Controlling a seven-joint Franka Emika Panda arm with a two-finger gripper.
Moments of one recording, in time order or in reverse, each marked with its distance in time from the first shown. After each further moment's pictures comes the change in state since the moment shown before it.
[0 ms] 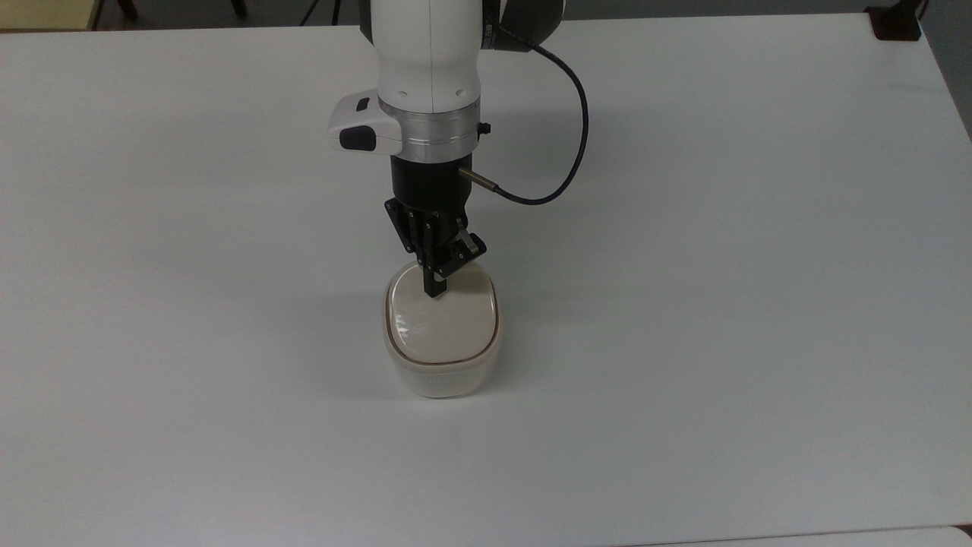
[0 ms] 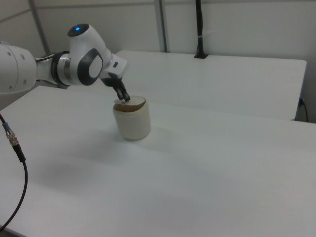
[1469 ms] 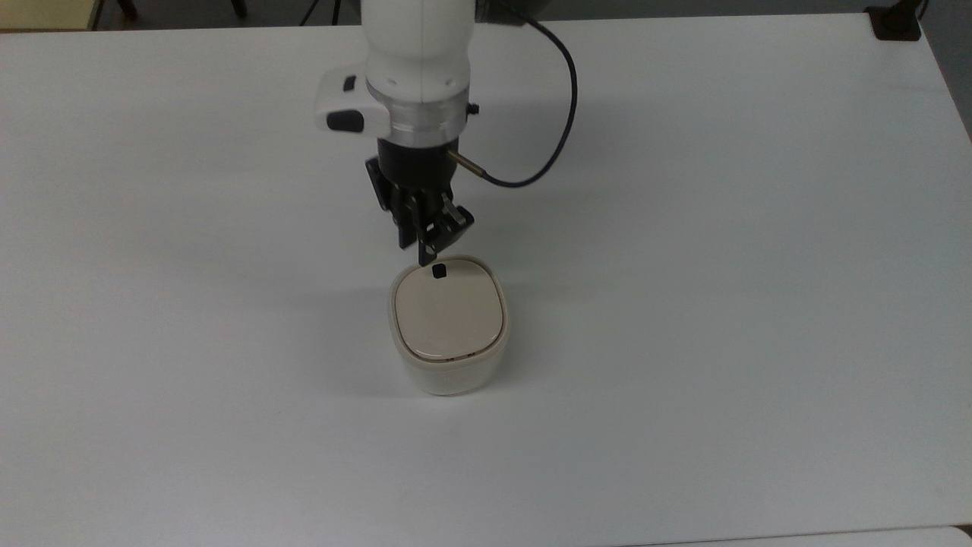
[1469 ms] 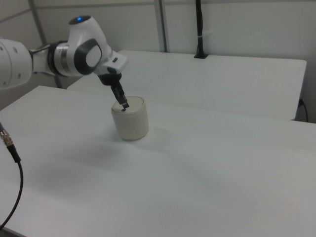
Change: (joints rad) arm -0.028 -0.044 0.016 0.033 -0.033 -0.250 -0.022
